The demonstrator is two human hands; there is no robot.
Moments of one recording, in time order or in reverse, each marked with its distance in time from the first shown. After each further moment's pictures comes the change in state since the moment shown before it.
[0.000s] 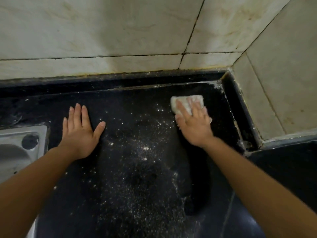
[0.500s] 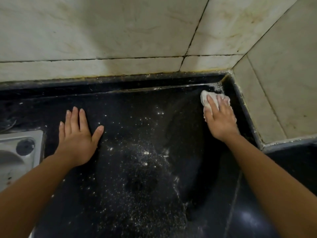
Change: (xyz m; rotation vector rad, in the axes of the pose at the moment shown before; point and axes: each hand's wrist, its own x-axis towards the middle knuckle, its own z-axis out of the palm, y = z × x) left_hand 0.000 -0.001 -0.002 0.002 -0.018 0.009; right_hand 0.016 0.065 -0.019 0.001 0.137 0.252
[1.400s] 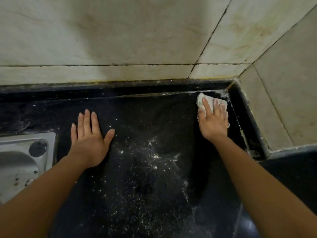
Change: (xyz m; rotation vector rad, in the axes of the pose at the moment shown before) left_hand -0.002 0.000 -0.009 0.029 -0.101 0.021; right_hand 0.000 -0.054 0.008 0.047 0.009 0.093
